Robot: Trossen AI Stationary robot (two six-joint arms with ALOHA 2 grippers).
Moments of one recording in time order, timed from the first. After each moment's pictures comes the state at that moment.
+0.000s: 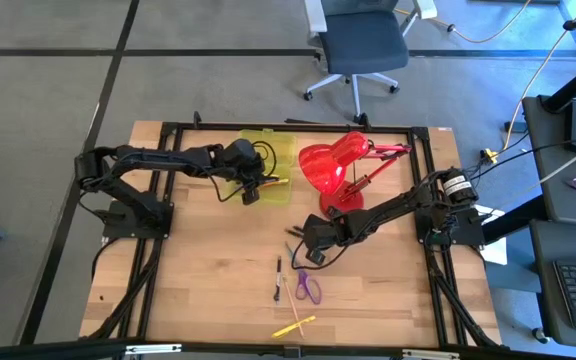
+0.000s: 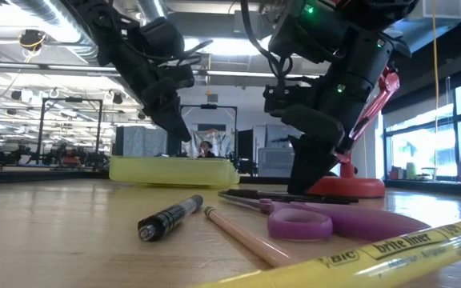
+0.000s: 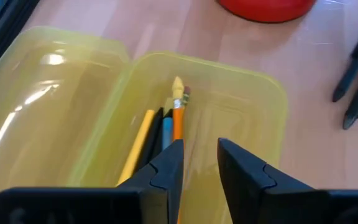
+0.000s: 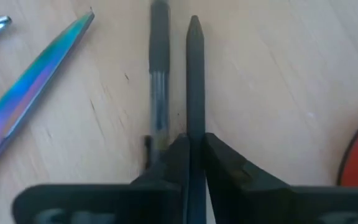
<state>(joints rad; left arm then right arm) 0.38 1.45 0.81 -0.20 0.07 0.09 0.23 1.88 1.03 -0.35 0.27 0.61</state>
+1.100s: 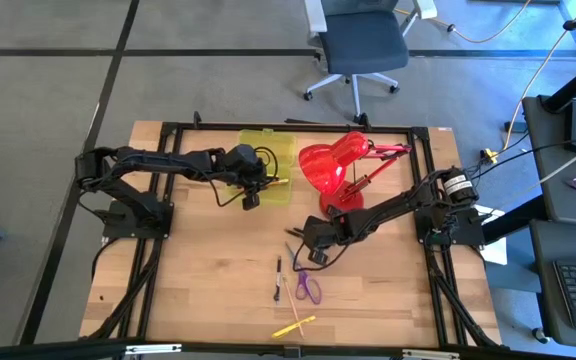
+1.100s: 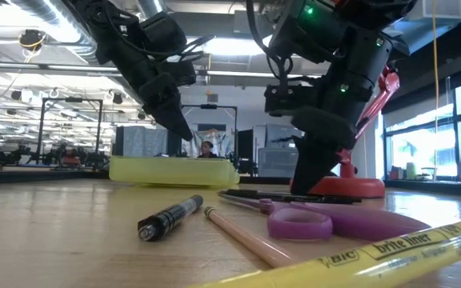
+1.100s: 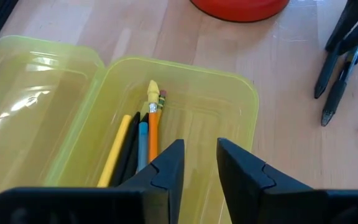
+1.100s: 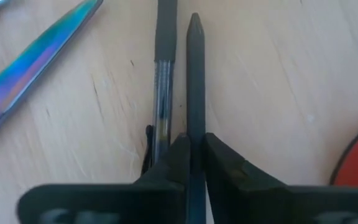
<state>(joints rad) 0.33 1.45 0.81 -0.19 0.07 0.09 0.22 1.88 1.02 -0.37 0.25 0.51</state>
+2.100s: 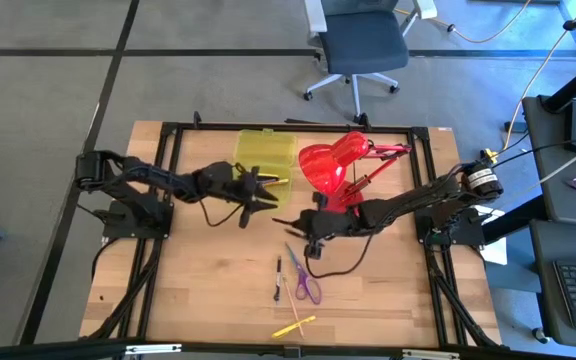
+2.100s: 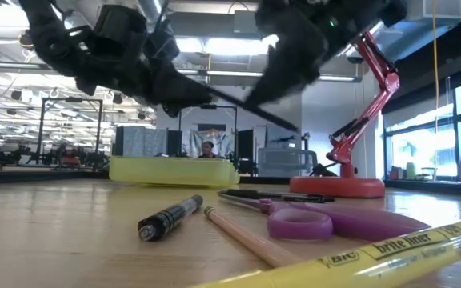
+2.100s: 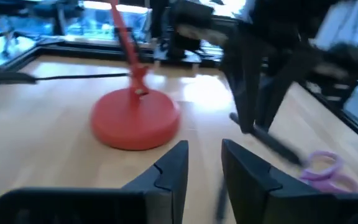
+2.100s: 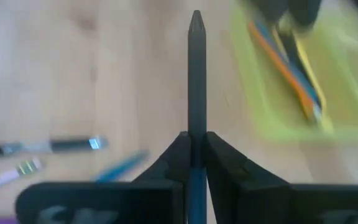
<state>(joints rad) 0.22 1.45 0.45 0.78 0.32 -0.05 0.22 1.67 1.02 -0.06 0.34 0.17</state>
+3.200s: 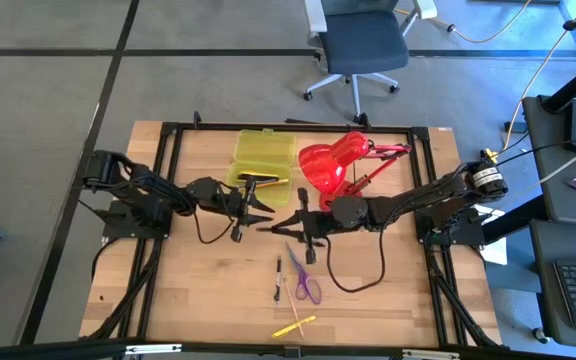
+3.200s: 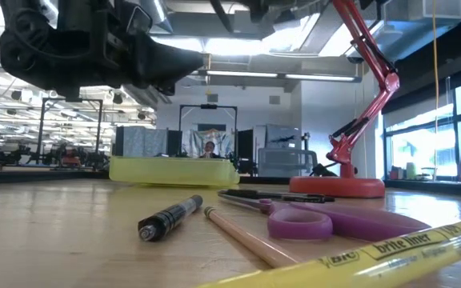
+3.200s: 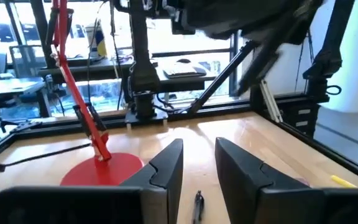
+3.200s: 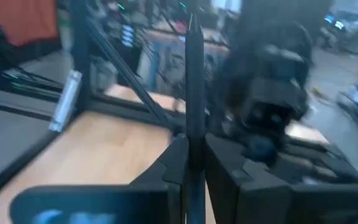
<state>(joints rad) 0.06 1.52 0.32 1.26 0.23 0.04 0.22 1.63 1.02 0.51 0.10 -0.17</state>
